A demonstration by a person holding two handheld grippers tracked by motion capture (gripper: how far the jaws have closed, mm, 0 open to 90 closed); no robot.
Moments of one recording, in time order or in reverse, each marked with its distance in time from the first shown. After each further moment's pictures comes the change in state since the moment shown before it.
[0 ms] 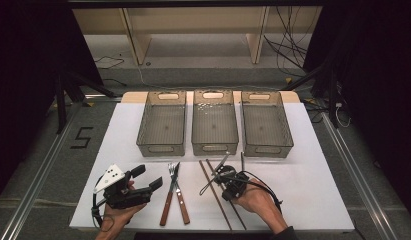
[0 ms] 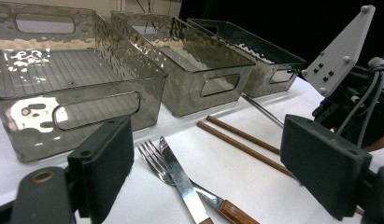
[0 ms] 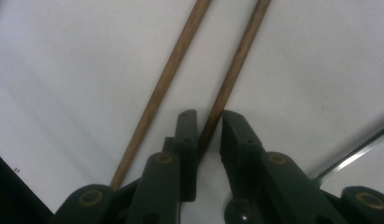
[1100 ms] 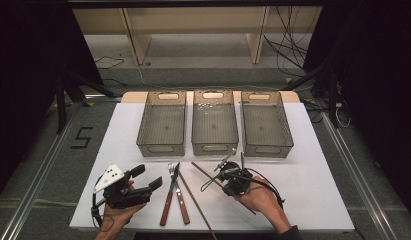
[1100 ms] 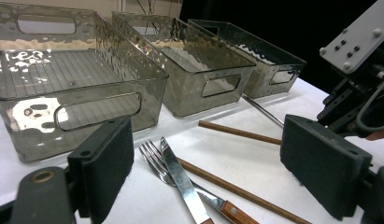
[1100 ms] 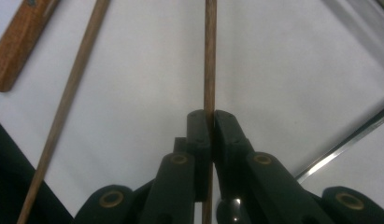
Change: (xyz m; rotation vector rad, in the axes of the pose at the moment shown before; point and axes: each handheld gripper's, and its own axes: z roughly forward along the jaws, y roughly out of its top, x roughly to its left) left arm 0.001 0.001 -0.001 -0.002 0.002 0.001; right arm -0.002 -0.004 -0.022 -0.121 0.011 0.005
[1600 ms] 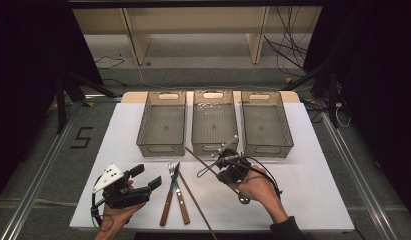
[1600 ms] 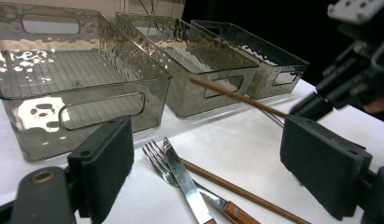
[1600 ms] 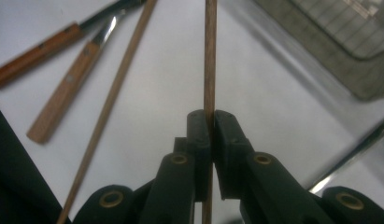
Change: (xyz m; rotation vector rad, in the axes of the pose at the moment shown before) left arm 0.001 0.000 0.000 -0.003 0.009 -0.004; right arm -0.010 0.027 -0.023 -0.129 0.034 0.020
